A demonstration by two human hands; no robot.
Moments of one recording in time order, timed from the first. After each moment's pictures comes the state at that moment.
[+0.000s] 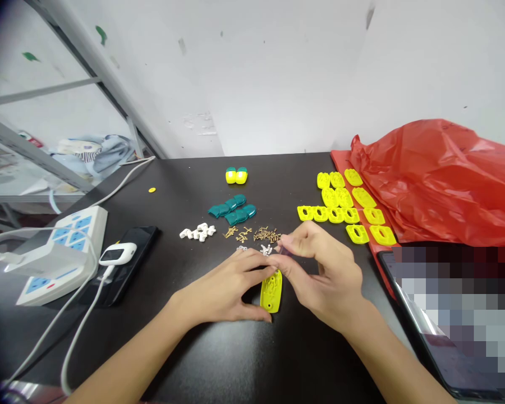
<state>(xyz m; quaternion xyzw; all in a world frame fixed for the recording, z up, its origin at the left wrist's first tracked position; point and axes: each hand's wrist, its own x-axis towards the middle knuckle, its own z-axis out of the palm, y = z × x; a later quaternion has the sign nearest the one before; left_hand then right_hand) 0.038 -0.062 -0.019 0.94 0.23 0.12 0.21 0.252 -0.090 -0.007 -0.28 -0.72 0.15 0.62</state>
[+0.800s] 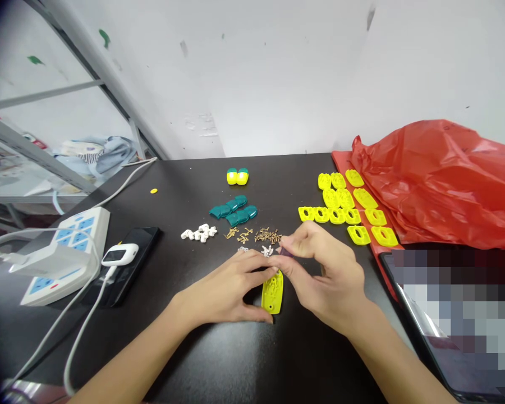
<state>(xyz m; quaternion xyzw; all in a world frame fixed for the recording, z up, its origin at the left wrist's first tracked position) 0.038 -0.062 -0.021 0.95 0.23 0.11 0.20 0.253 -0.092 -0.007 -0.32 -0.71 0.15 0.61</state>
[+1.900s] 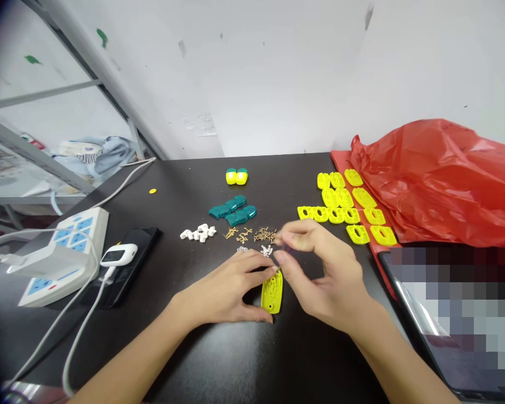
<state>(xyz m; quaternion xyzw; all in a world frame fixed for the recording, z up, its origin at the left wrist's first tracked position) 0.038 -0.062 -0.021 0.95 0.22 0.13 0.20 0.258 -0.094 -0.007 -0.34 -0.72 0.16 0.59</state>
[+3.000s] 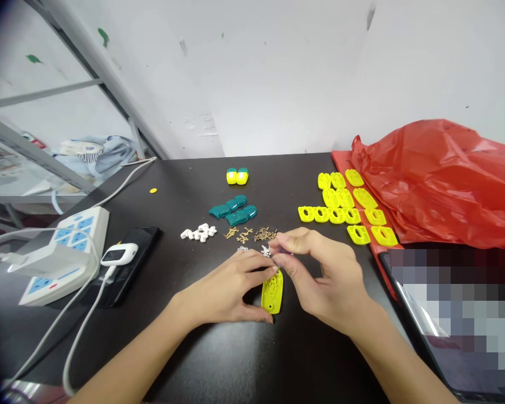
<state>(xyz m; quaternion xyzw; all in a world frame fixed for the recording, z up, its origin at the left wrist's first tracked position) 0.038 -0.063 -0.019 0.94 0.23 0.11 0.21 0.256 -0.097 -0.006 -0.33 -0.72 0.20 0.58</state>
